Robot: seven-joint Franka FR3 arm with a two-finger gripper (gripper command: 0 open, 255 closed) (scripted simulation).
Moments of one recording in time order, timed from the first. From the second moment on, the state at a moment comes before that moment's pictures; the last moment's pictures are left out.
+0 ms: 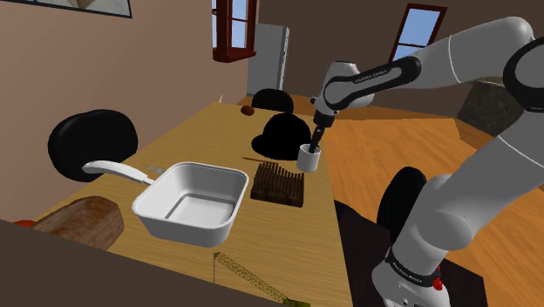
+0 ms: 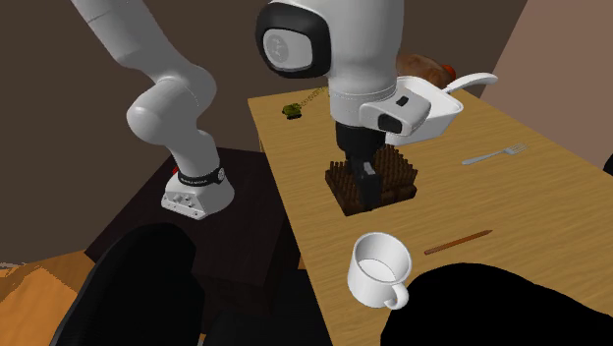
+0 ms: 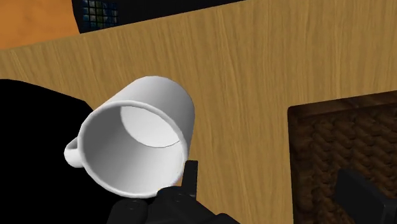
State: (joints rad) arm -0.03 -0.33 -0.32 -2.43 -0.07 2.22 -0.58
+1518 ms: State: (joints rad) arm -0.02 -0.02 -0.41 -2.36 0.08 2.43 -0.81
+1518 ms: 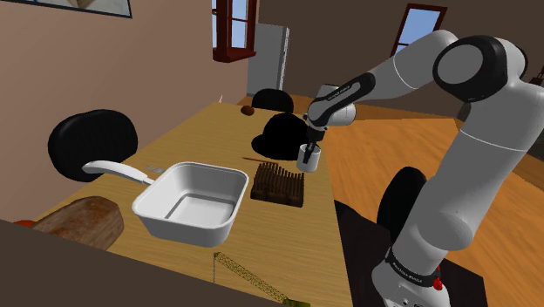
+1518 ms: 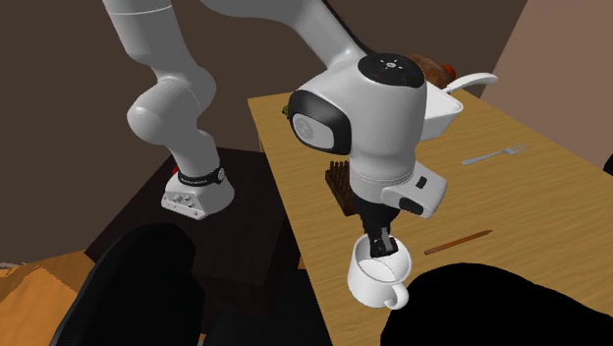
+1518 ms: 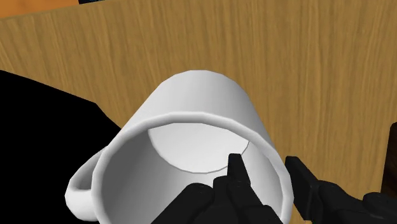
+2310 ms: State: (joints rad) arm -0.02 -0.05 -0.41 -2.34 0.06 2.39 -0.79
